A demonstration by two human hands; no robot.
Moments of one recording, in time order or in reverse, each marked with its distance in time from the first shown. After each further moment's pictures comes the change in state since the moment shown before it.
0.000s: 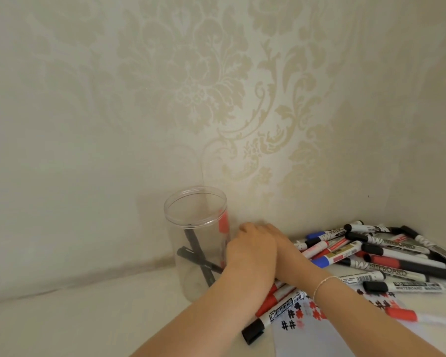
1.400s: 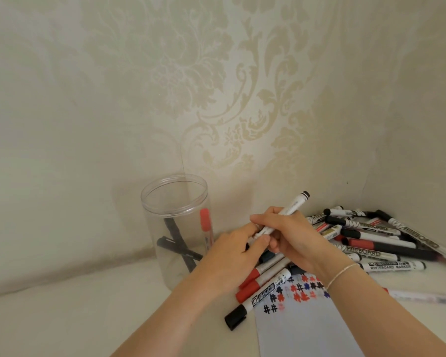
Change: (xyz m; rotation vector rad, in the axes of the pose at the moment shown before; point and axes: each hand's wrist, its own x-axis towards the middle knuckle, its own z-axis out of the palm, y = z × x) left_hand -0.030 -0.020 0.013 -1.014 -0.026 0.192; right_hand -0.041 -0.036 -0.078 1.302 0.031 0.459
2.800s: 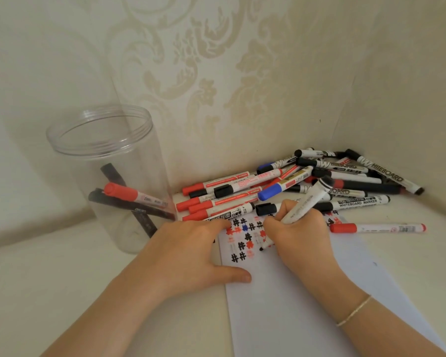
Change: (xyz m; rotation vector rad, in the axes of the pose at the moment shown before) left_hand -0.030 -0.018 0.015 0.583 -0.212 0.054; right_hand -0.064 0.064 -0.017 -0.494 0.610 -0.106
